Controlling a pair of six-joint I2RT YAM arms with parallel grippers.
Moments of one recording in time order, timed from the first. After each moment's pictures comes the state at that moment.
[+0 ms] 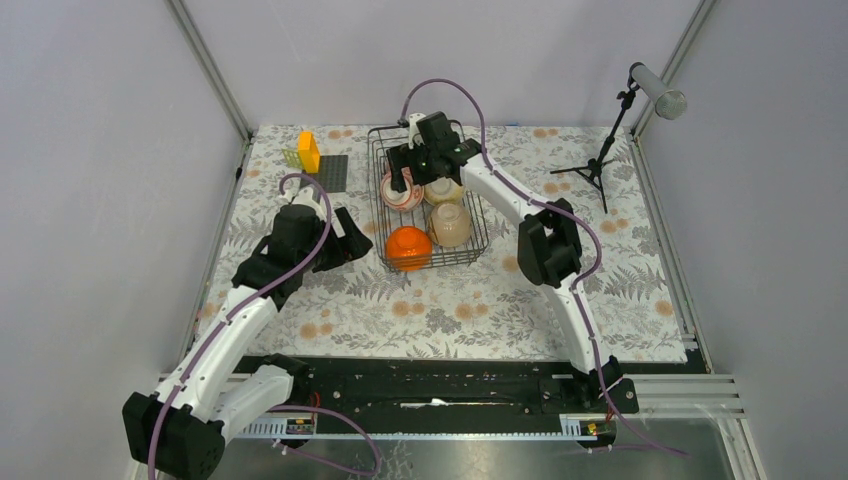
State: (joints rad) left arm -0.33 0.93 0.80 -0.52 0.07 -0.64; right arm 0.60 2.39 2.21 -0.56 -0.21 0.15
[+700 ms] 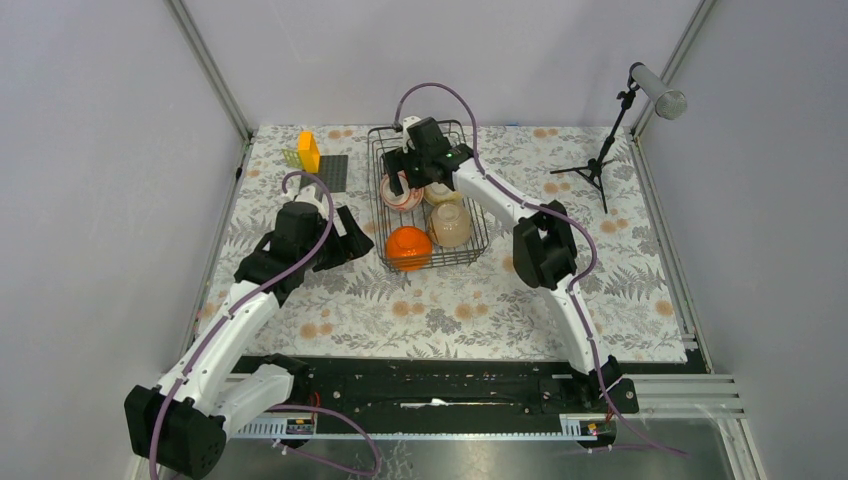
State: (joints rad) left arm -0.33 0.96 0.82 -0.53 0.08 -0.64; right arm 0.64 2.40 2.21 -0.55 -0.08 0.14
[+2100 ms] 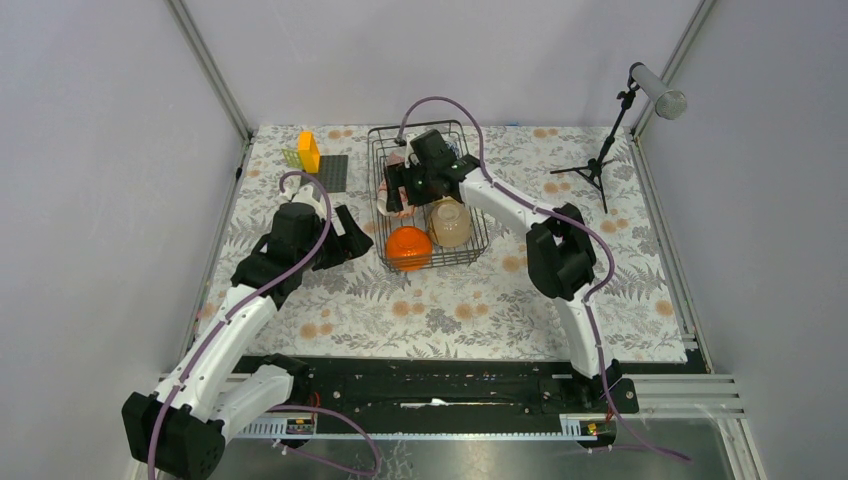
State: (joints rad) left arm -0.33 0.93 0.82 -0.52 0.08 -0.63; right arm 0.67 2.22 1.94 -0.51 -0.21 0.29
